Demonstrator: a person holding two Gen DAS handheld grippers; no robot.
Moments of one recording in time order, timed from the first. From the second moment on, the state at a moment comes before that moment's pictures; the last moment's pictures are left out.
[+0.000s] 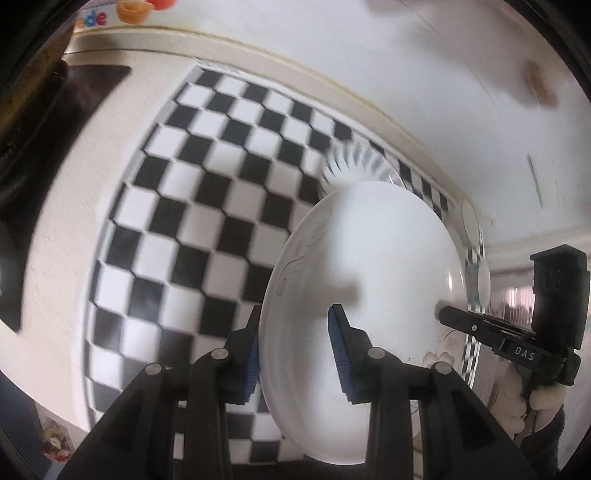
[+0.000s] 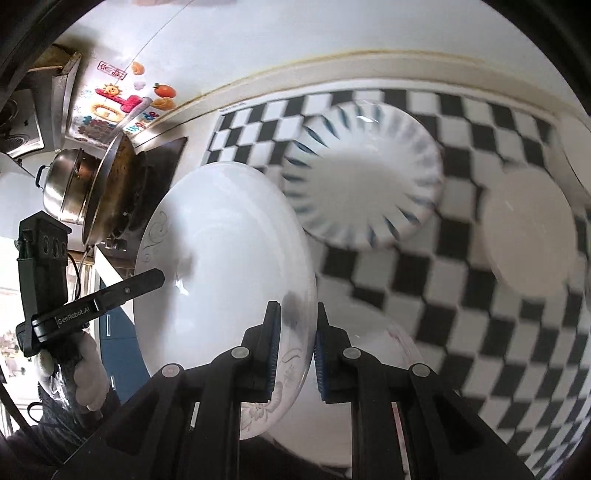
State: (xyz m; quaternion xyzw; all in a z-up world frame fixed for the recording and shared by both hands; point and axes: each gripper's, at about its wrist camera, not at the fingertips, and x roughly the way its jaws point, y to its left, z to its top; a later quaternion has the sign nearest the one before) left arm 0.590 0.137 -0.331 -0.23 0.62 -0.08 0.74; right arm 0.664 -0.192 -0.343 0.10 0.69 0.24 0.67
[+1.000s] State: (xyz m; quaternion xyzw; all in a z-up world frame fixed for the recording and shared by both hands) left arm 0.554 0.026 -0.392 -0.06 0.71 -0.05 0.70; right arm 0.587 -0.266 -0.422 0.11 0.74 0.18 0.64
